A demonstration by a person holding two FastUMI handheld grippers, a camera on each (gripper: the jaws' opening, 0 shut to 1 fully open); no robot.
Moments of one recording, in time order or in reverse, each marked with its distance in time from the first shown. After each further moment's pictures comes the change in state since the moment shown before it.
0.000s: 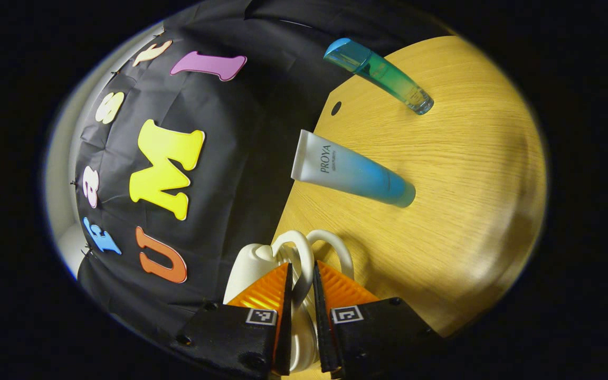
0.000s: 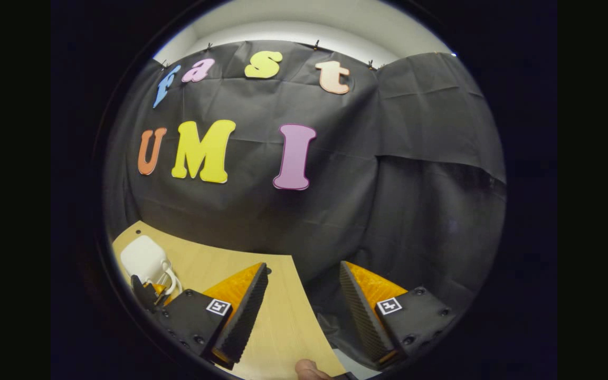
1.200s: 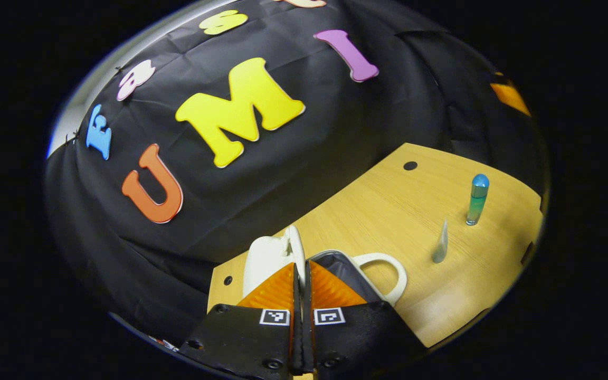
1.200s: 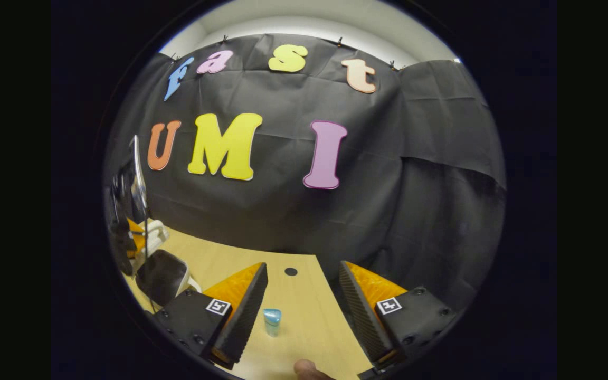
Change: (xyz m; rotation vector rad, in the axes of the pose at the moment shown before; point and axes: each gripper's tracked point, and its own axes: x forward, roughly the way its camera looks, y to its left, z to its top) left arm -0.051 0.194 -0.036 -0.609 0.025 -0.093; right arm 0.009 0.106 0.010 -0.034 0.024 0.094
